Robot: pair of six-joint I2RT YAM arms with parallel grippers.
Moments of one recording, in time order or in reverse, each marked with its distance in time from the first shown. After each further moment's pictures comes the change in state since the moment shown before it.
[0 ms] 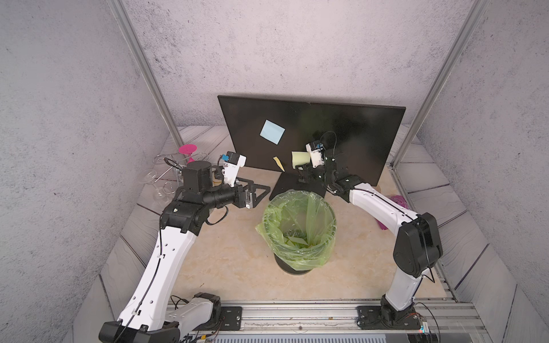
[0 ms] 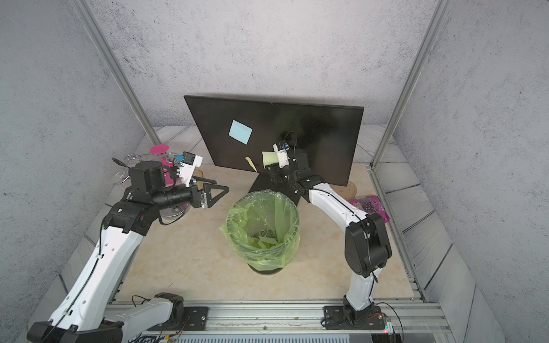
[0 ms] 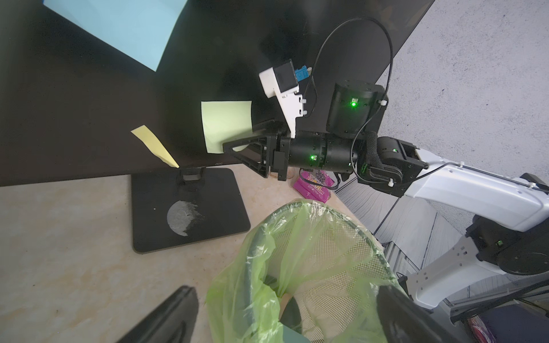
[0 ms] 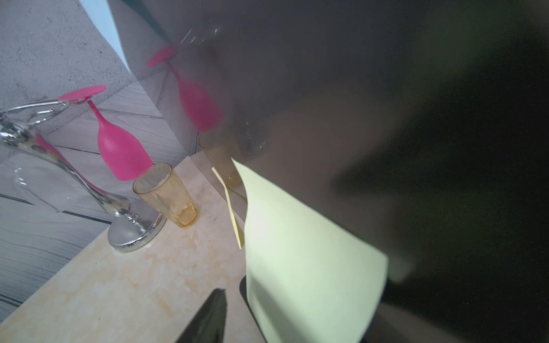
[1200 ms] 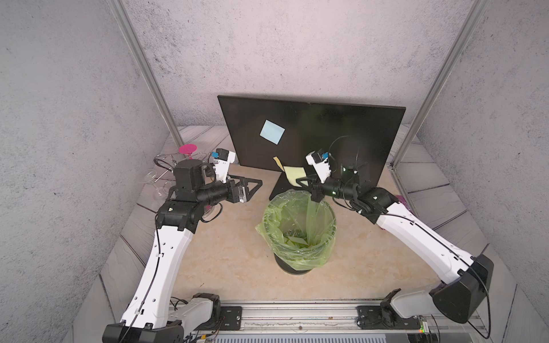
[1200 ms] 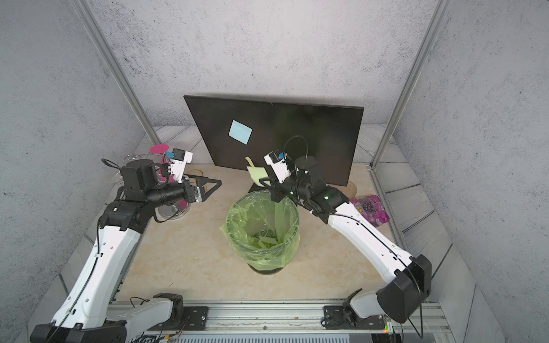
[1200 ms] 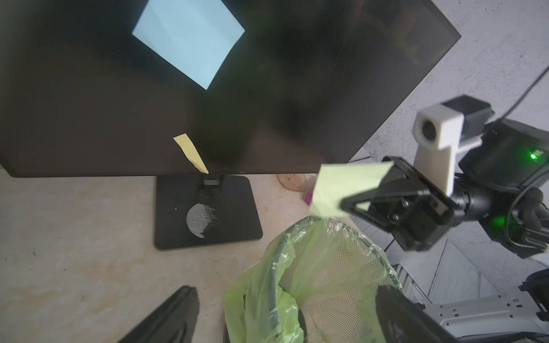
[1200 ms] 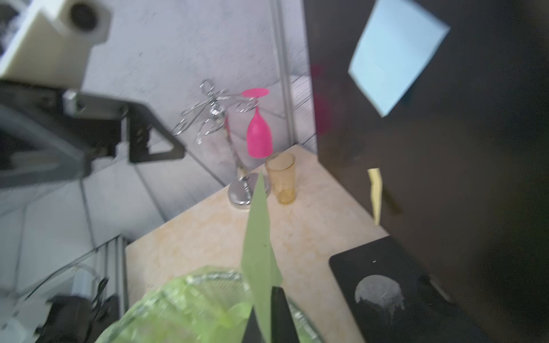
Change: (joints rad) left arm 0.093 0.008 -0.001 0.032 0.008 -0.056; right arm 0.159 -0.419 -0.162 -0.259 -0.256 -0.132
